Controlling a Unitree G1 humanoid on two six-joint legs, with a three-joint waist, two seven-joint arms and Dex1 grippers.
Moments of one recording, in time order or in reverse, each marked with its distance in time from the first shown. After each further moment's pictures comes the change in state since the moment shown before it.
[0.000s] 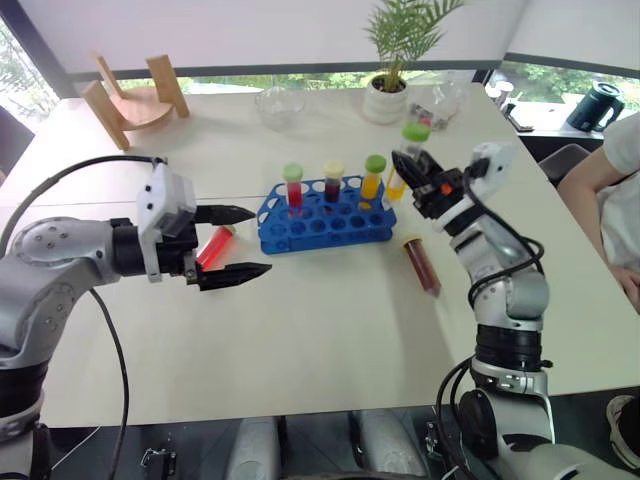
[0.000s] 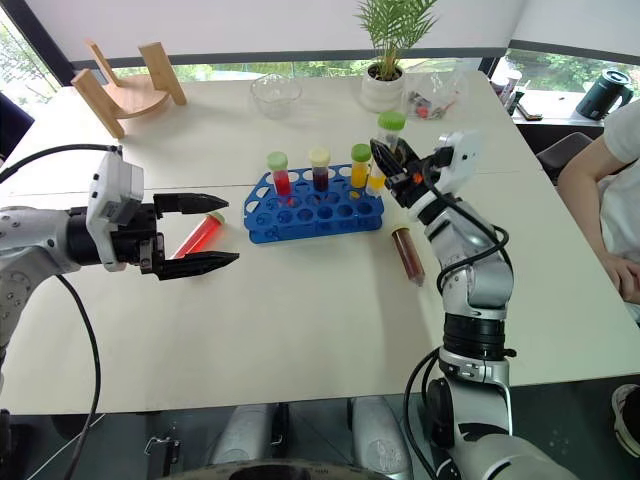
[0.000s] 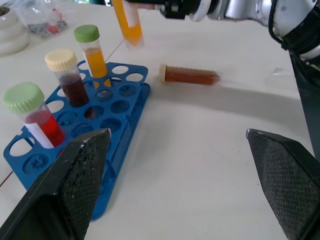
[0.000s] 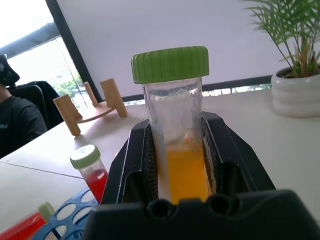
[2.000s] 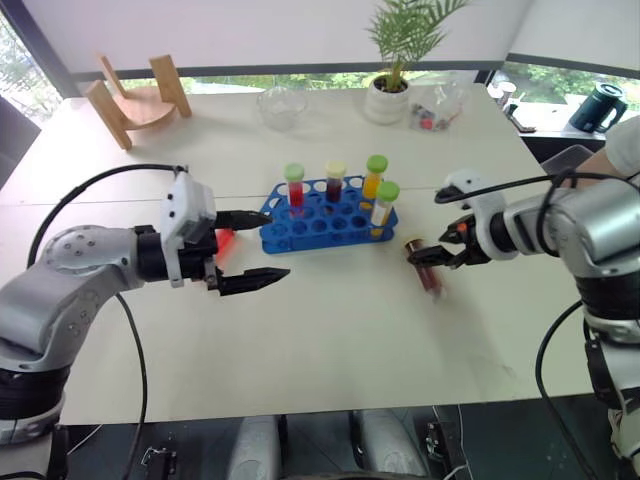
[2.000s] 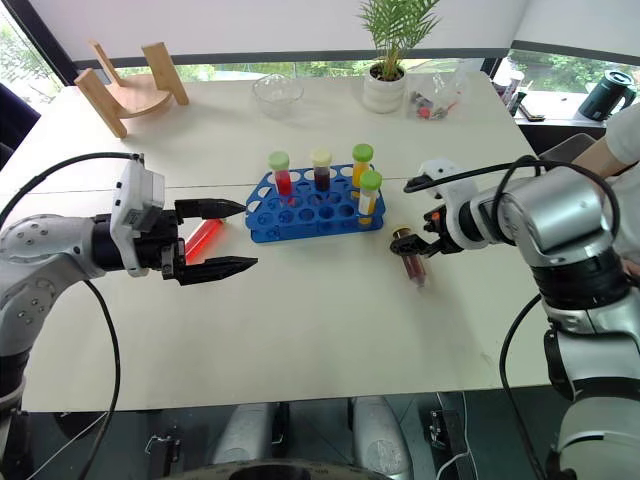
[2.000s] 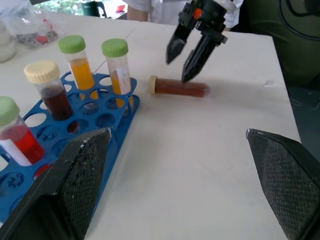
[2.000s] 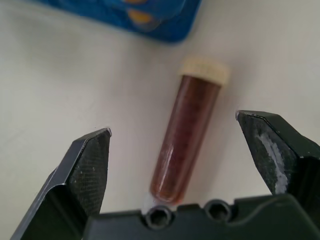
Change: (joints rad) left arm -0.003 -0.073 -0.066 -0.016 0.003 -0.024 0.044; right arm -0.355 -0.657 0.506 -0.047 0.140 1.226 0.162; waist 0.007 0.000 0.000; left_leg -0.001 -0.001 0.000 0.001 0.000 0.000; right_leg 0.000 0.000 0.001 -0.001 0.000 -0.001
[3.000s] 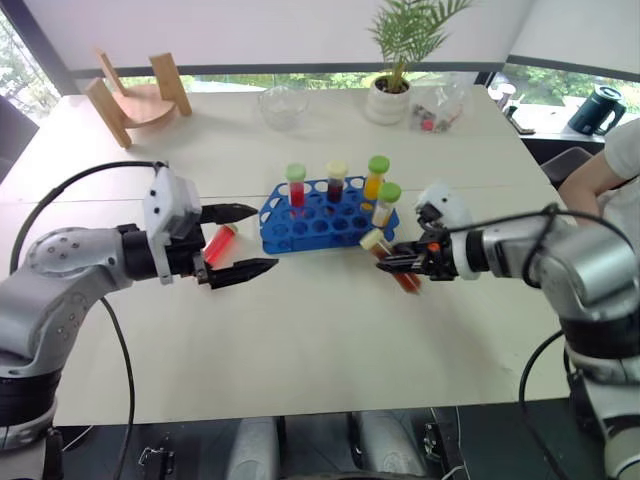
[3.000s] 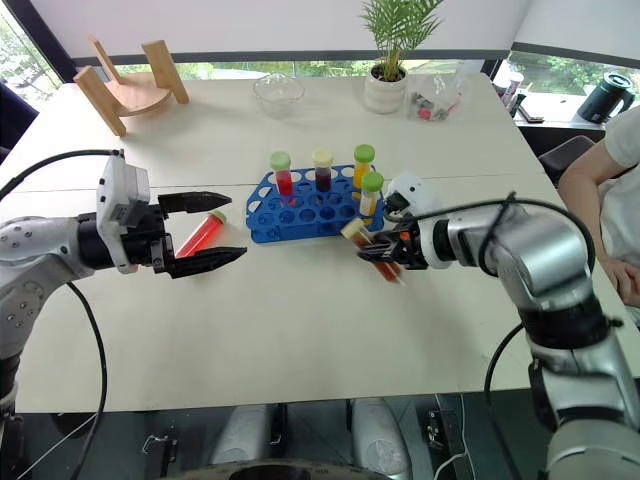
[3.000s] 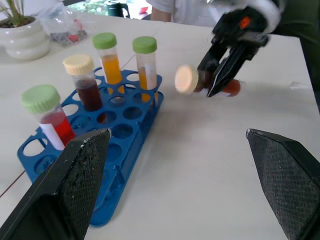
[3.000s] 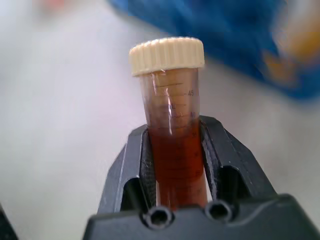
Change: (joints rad) left arm 0.027 0.018 0.069 0.011 0.002 0.008 0.046; right arm 0.337 0.223 -0.241 -0.354 0.070 -0.493 0.074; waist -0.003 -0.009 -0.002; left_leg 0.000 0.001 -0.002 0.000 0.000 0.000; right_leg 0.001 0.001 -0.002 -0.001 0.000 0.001
